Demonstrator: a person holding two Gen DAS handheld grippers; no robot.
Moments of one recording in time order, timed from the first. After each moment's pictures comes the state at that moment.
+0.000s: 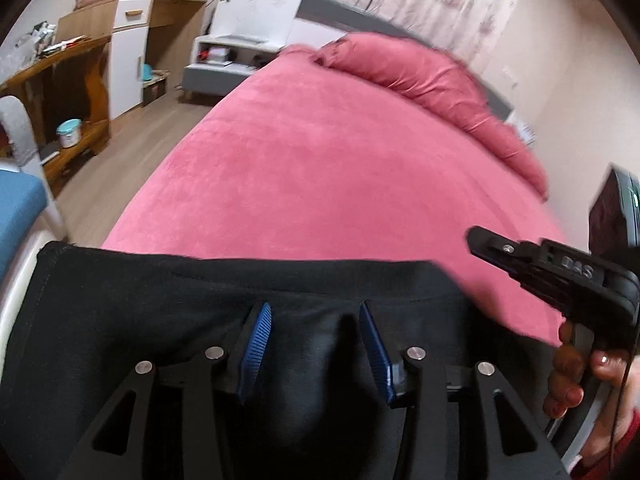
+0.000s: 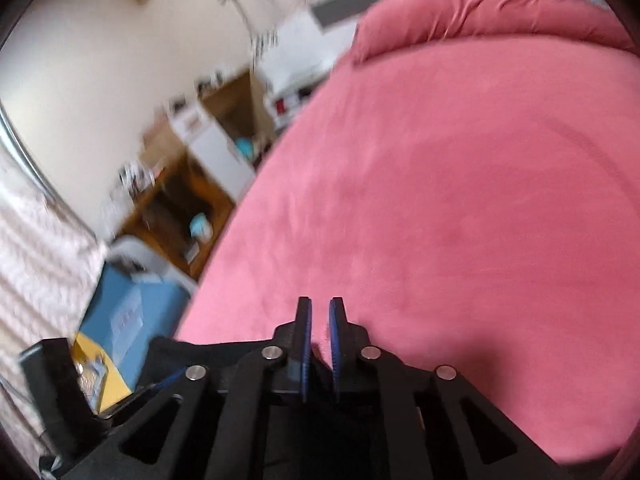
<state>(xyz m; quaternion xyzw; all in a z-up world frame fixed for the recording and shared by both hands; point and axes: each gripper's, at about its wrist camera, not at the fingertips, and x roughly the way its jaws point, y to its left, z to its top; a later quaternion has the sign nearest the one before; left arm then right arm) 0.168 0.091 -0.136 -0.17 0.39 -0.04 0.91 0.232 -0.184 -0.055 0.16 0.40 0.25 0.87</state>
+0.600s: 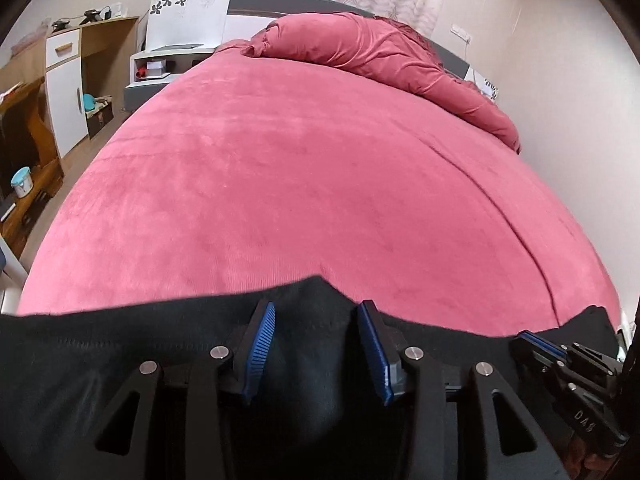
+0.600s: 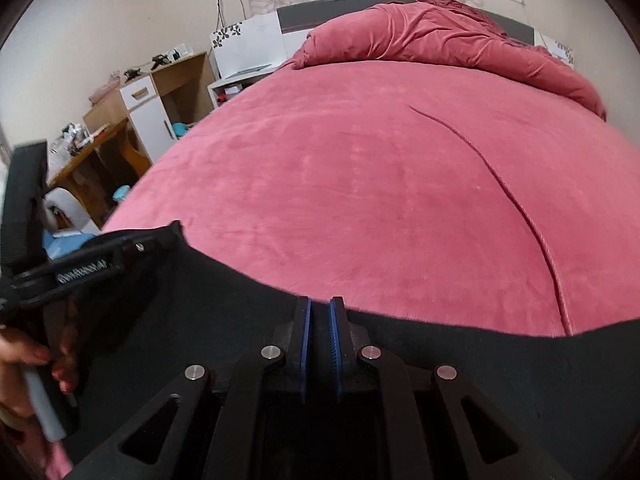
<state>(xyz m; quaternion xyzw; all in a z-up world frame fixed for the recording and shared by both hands) 0.224 0.012 -0.149 -0.09 0.41 -0.09 0.91 0.161 -0.252 -0.092 0.02 0.41 0.13 0.90</state>
